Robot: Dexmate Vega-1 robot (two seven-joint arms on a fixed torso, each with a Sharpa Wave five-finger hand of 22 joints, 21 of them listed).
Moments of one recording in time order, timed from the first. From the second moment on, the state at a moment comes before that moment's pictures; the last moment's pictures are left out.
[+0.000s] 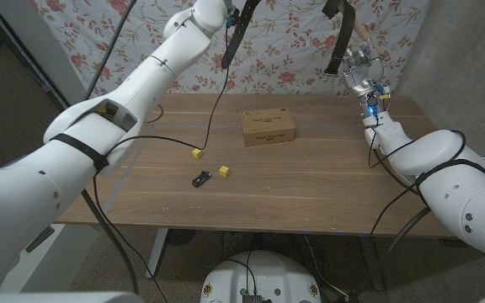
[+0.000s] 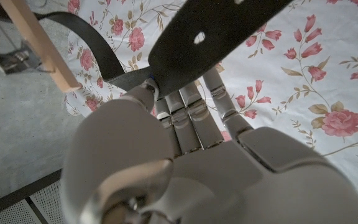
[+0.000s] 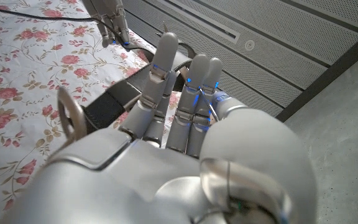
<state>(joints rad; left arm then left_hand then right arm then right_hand) 0.00 0.32 0.69 -1.33 0.04 0.24 0.12 1.14 0.14 0.52 -0.07 0.18 0.92 0.03 0.20 0.47 1.02 -0.10 0.28 0.77 1.04 -0.17 0.28 0.78 0.31 0.04 1.32 0.18 -0.16 -0.12 0.61 -0.38 0.66 -0.13 1.37 0.91 0.16 0.42 -0.01 0.24 0.96 0.05 0.55 0.62 1.00 0.00 0.96 0.73 0.52 0.15 1.18 1.18 0.77 -0.05 1.19 0.18</state>
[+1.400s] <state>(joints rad) -0.05 0.40 0.76 -1.24 -0.13 0.04 -0.54 0.95 -0.01 0.42 -0.09 0.19 0.61 -0.01 0.17 0.37 0.77 -0.07 0.17 0.60 0.77 -0.10 0.18 0.58 0.12 0.11 1.17 0.17 -0.17 -0.21 0.23 -0.39 0.97 0.04 1.38 0.90 0.15 0.42 -0.01 0.24 0.97 0.03 0.55 0.62 0.99 0.00 0.96 0.73 0.52 0.15 1.18 1.18 0.77 -0.05 1.18 0.18</state>
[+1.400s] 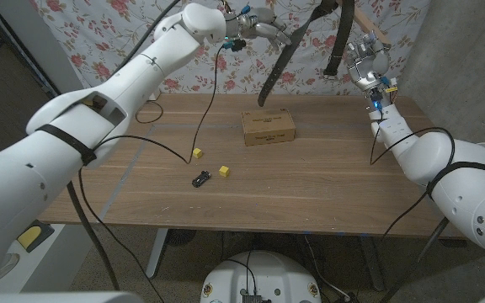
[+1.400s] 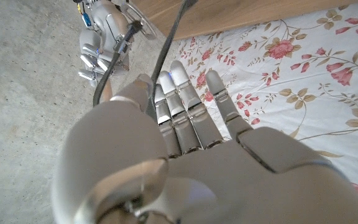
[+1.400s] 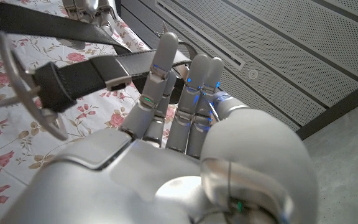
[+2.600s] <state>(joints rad) 0.46 0.61 0.46 -1.60 -0.31 -0.38 -0.16 0.63 -0.06 -0.05 0.11 0.49 -0.17 -0.04 0.20 0.18 -0.17 0.16 0.21 0.29 -0.17 0.19 0.21 0.26 -0.17 0.21 0.58 0.20 -0.27 -0.35 -0.33 -0.62 1.36 0.20 1.38 0.89 0.15 0.42 -0.02 0.23 0.97 0.03 0.54 0.62 1.00 0.00 0.96 0.72 0.52 0.15 1.18 1.18 0.77 -0.05 1.18 0.18</state>
